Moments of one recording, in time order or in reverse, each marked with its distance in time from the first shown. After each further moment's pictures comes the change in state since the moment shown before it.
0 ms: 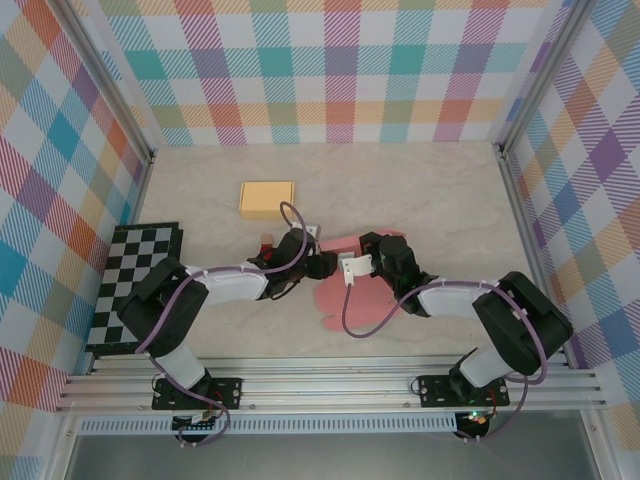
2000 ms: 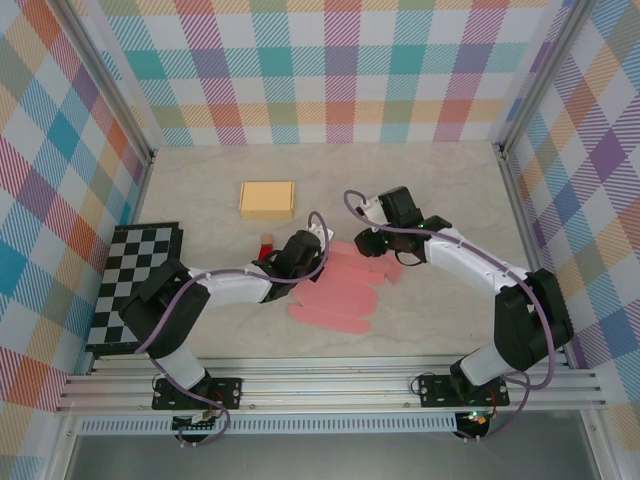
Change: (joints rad) left arm -0.036 -0.004 0.001 0.027 -0.212 0.517; right arm -0.142 0.008 0.529 -1.051 -0.364 1.492
